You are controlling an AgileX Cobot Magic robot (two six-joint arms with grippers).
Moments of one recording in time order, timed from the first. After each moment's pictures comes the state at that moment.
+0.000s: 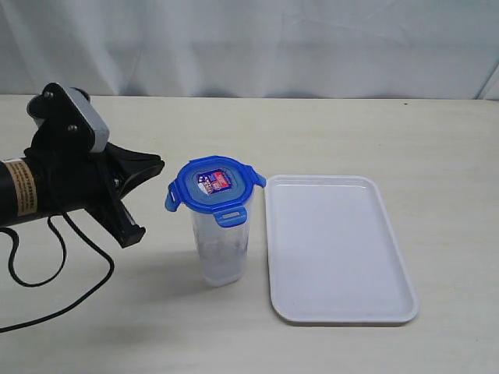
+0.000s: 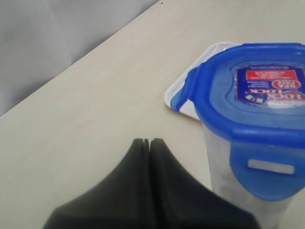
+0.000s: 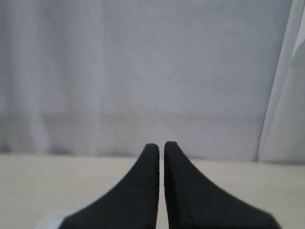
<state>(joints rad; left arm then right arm) -0.31 1.50 -0.53 0.86 -0.58 -0.31 0.03 0.00 0.00 -0.05 -0.03 0.02</state>
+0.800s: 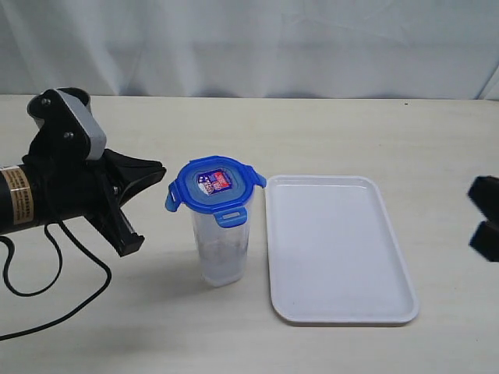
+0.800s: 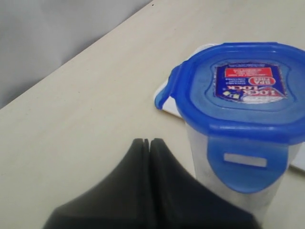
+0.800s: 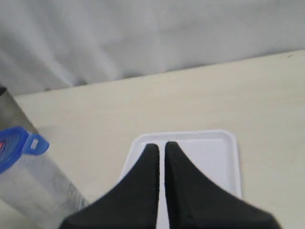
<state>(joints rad) -0.31 1.48 -0.50 0.88 -0.61 -0.34 0.29 0.63 -0.25 0.15 0.00 0.14</state>
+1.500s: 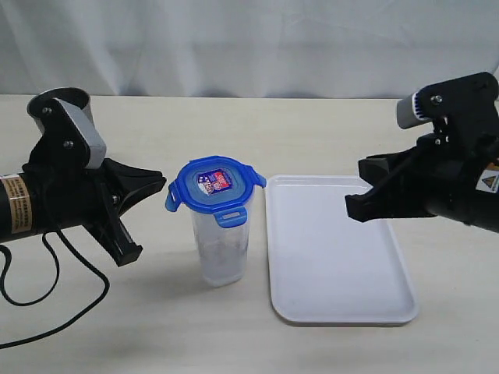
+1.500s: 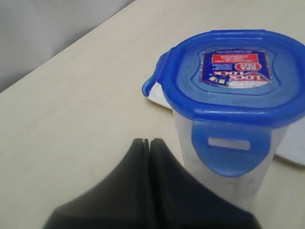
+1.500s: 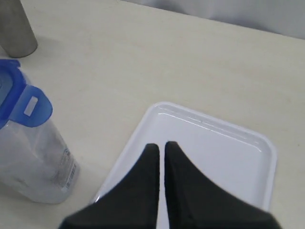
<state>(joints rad) -0.31 1.48 -0.48 0.90 -0.61 -0.36 0.43 1.17 -0.57 0.15 0.05 -0.13</state>
